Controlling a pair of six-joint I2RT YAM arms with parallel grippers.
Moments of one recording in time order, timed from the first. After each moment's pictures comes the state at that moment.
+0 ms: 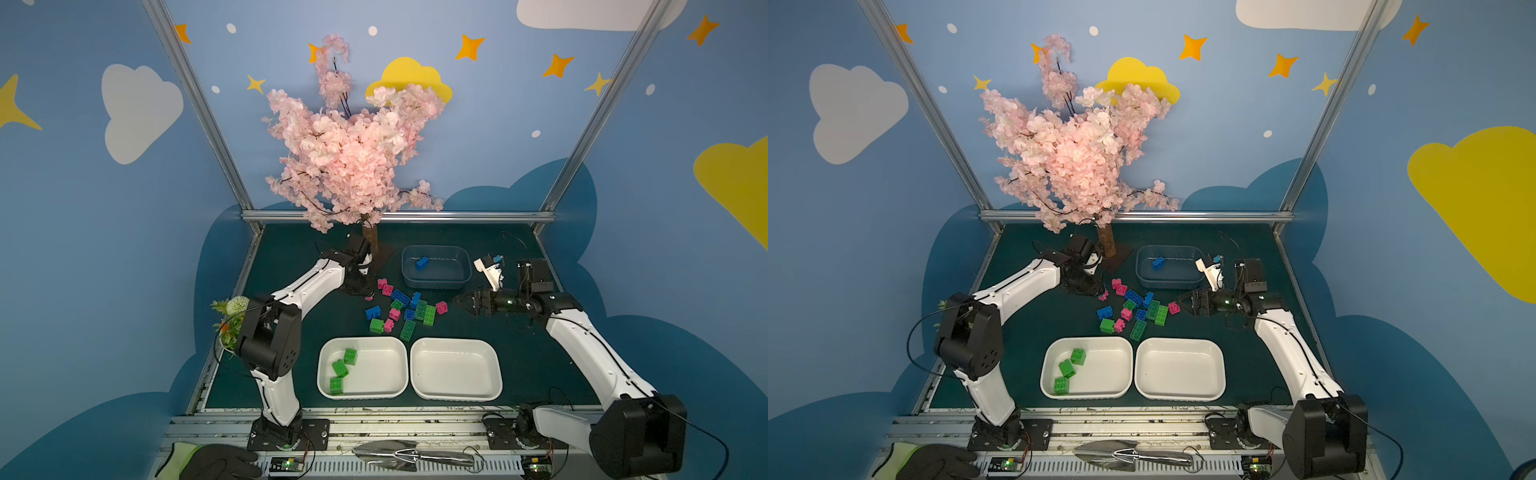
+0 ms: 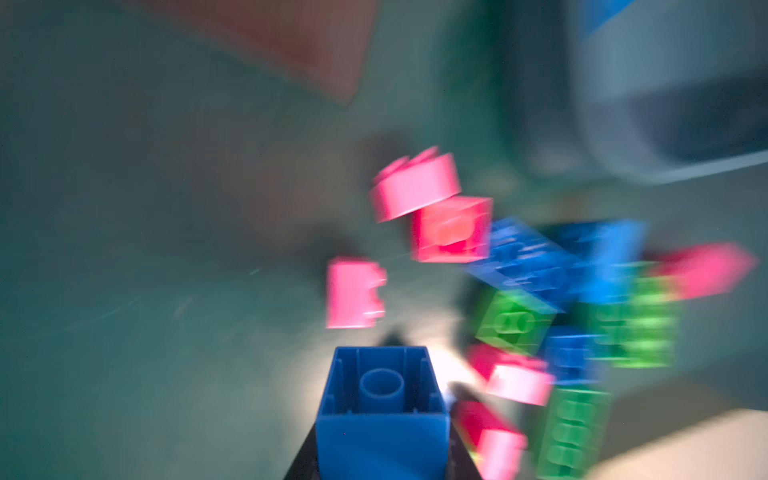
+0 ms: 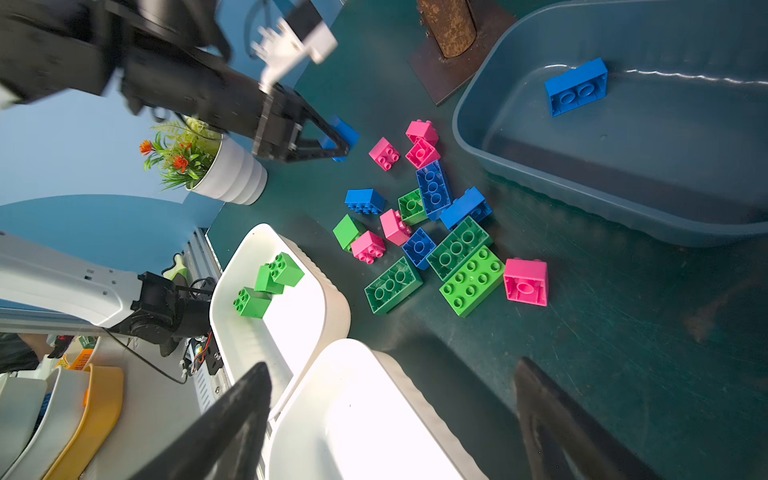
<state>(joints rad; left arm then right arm) -0.41 1.79 1.43 -0.76 0.15 -0.29 0.16 1.20 0.93 -0.56 -0.81 -0.03</state>
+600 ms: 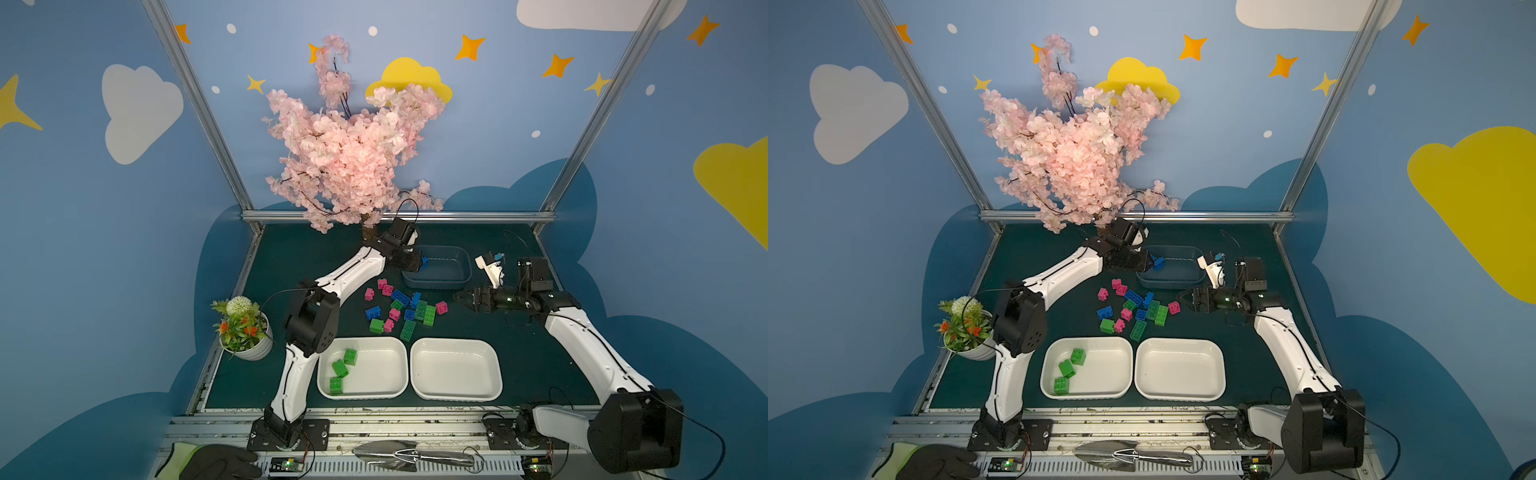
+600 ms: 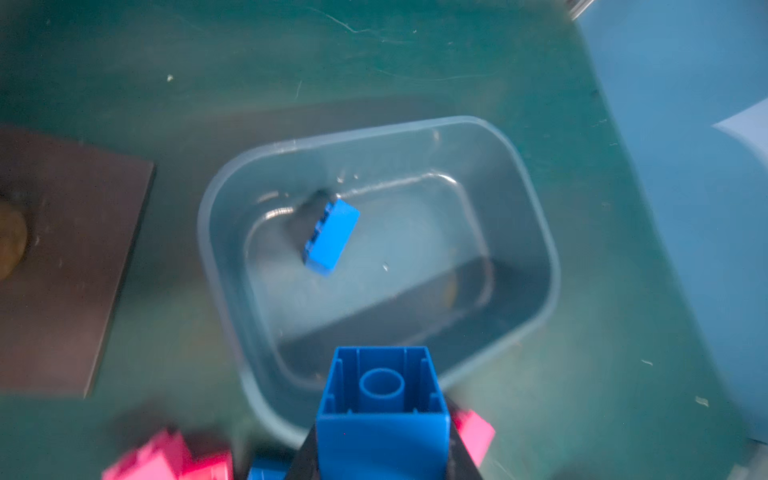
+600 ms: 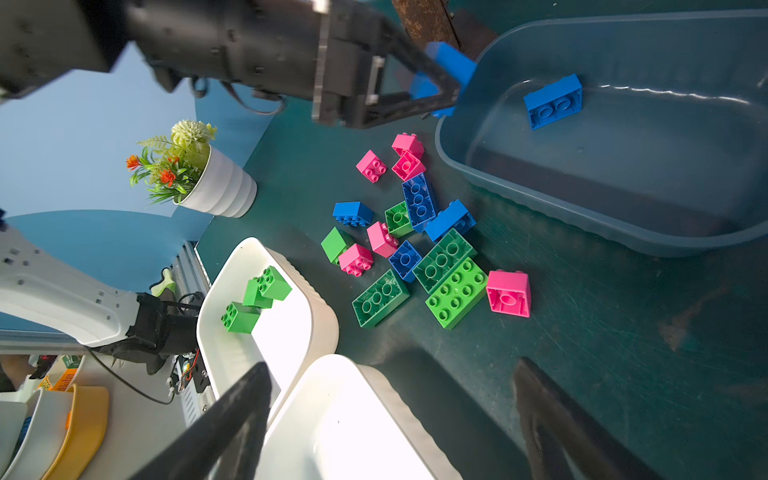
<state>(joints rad) -0.57 2.20 1.94 -0.58 0.14 -0.35 0.15 1.22 0.93 -0.52 -0.79 -0.01</state>
